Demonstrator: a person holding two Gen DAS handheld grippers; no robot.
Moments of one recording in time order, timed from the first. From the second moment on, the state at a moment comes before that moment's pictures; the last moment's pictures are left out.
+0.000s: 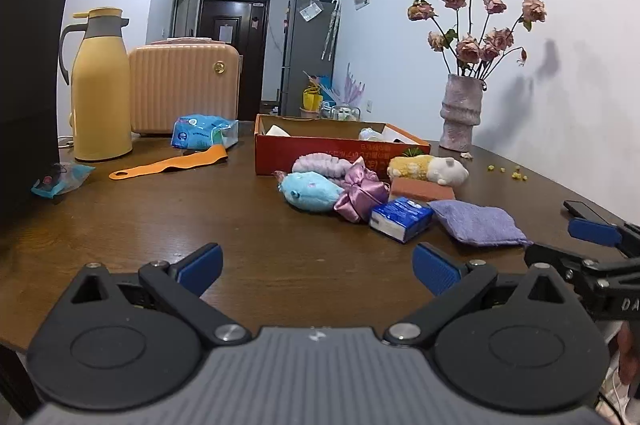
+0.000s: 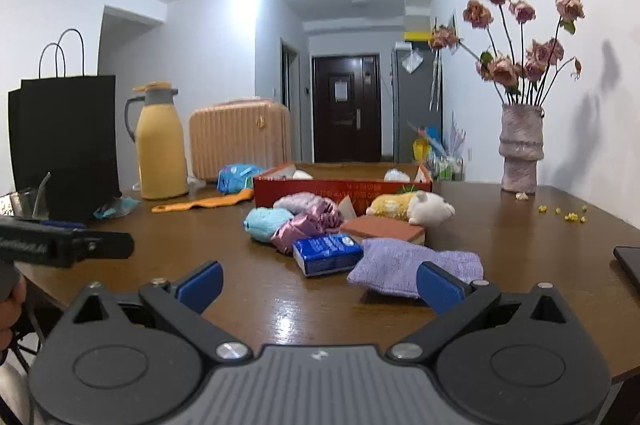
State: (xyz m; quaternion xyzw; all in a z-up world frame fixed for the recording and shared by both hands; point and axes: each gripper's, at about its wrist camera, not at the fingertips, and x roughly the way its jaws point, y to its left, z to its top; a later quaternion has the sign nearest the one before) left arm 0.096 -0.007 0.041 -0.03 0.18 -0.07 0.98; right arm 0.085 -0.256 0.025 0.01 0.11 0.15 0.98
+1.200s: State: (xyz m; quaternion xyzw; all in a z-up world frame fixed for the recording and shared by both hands) left arm 0.431 0.017 0.000 -0.04 0.33 -0.07 0.94; right arm 0.475 -0.190 0.018 0.05 0.30 0.14 0.94
